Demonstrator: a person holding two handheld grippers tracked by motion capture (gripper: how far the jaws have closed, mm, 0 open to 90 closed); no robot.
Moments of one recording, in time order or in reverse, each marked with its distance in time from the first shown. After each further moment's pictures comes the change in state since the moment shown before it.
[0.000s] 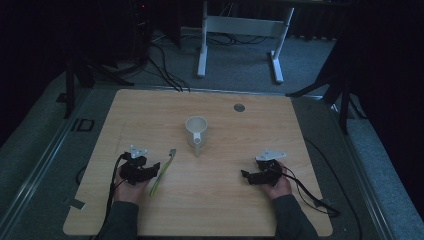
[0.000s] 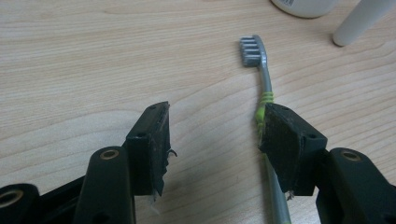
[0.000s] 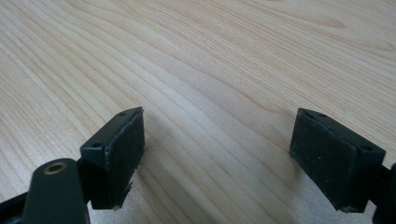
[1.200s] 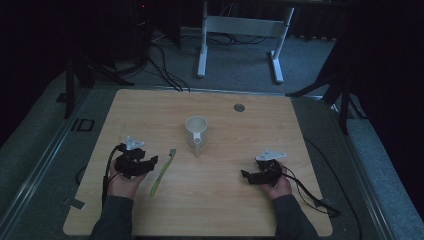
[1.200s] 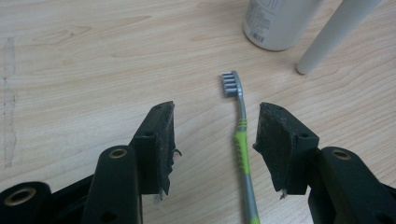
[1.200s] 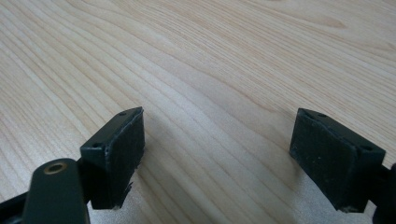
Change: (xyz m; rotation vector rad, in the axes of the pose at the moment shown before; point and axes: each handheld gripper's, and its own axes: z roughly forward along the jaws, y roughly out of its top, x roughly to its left) left arm -0.004 0.032 -0.036 -0.013 -0.020 0.041; right arm 0.000 0.000 0.000 0.001 0.000 -0.001
